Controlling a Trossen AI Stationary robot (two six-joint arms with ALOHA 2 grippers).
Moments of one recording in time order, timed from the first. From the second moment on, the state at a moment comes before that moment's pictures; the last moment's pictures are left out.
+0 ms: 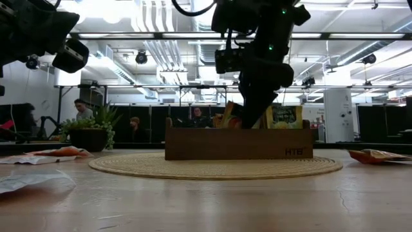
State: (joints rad) left arm -0.01 0.04 0.01 0.18 0.27 -0.27; right arm 0.08 1.87 1.30 -0.70 0.16 0.18
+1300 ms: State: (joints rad) left arm -0.01 0.04 0.01 0.18 0.27 -0.27; right arm 0.07 1.87 1.43 -0.88 0.13 0.08
